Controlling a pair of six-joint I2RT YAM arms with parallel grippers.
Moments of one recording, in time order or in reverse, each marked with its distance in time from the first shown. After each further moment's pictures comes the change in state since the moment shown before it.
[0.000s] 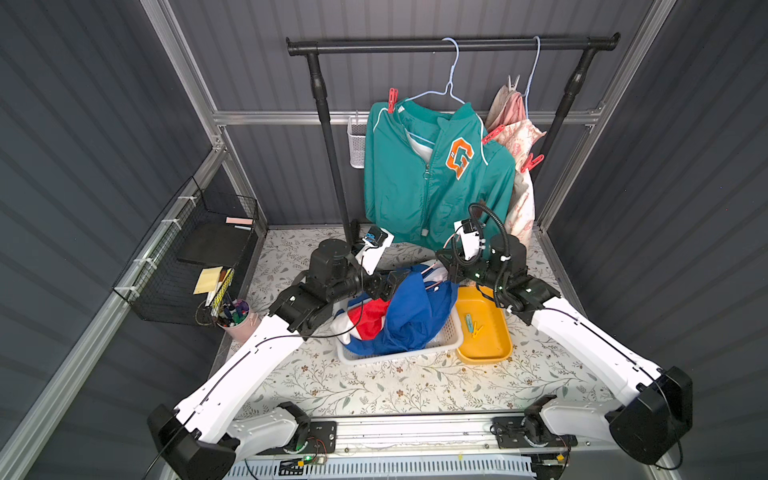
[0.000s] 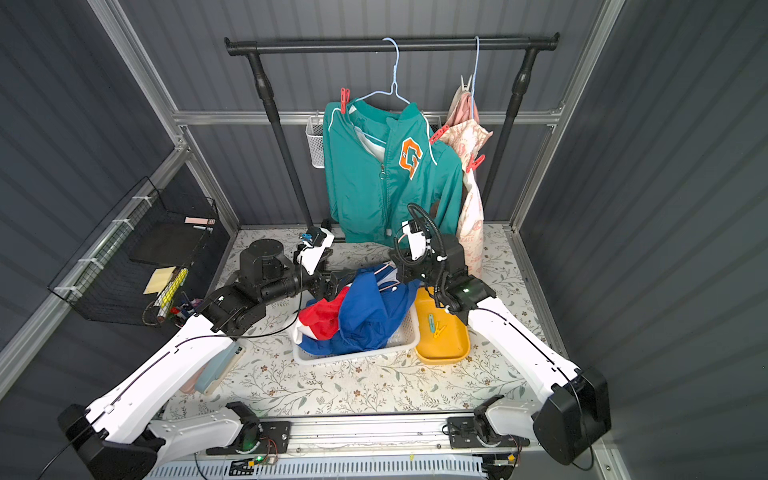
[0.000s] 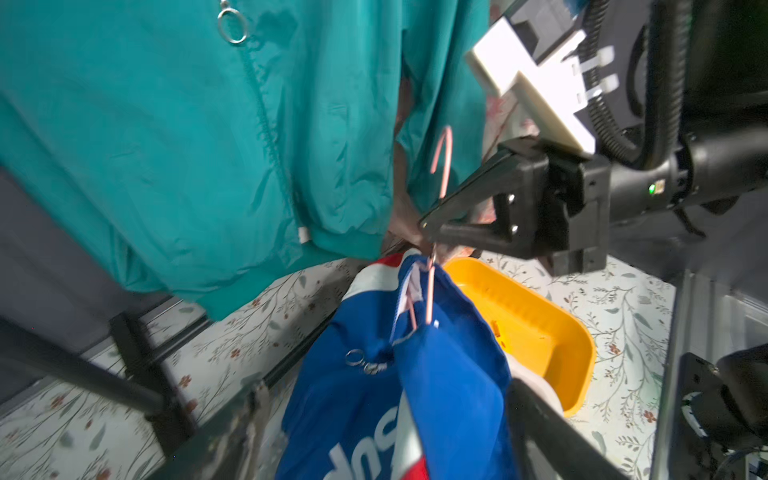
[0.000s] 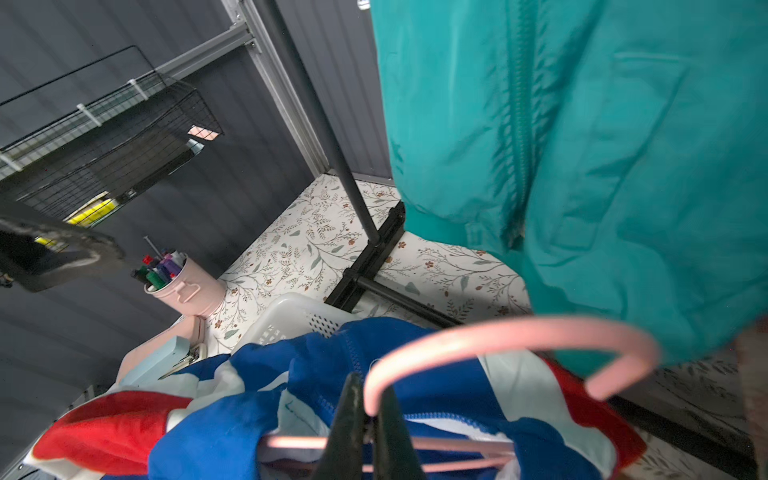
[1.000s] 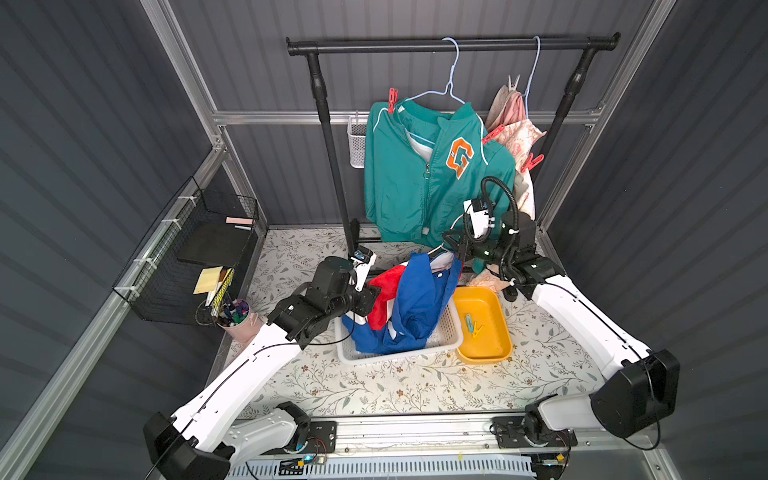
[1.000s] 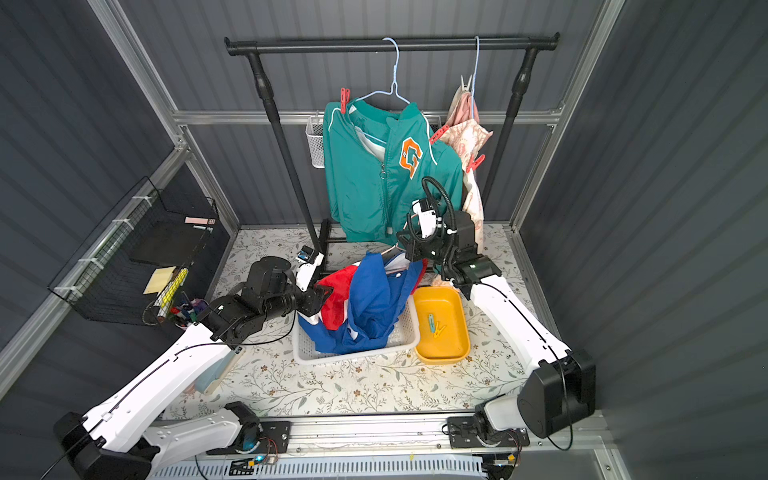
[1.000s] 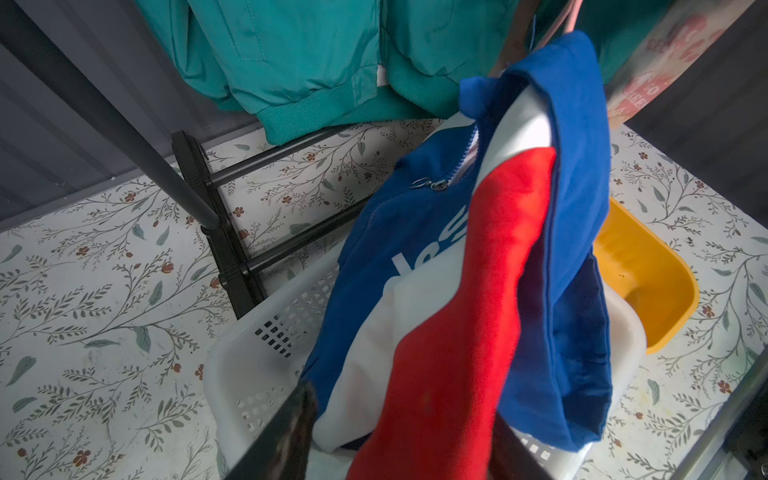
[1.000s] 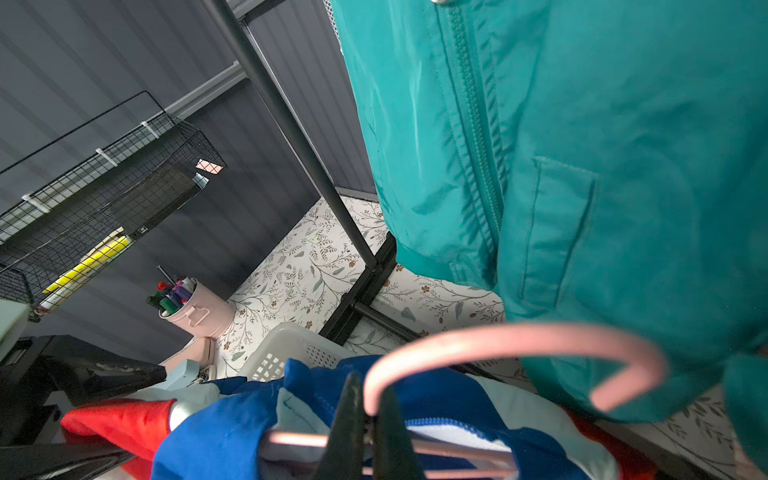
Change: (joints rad) left arm 0.000 -0.045 -0.112 -0.196 -0.175 -0.108; right arm -0.119 0.121 0.166 -0.043 -0.159 0.000
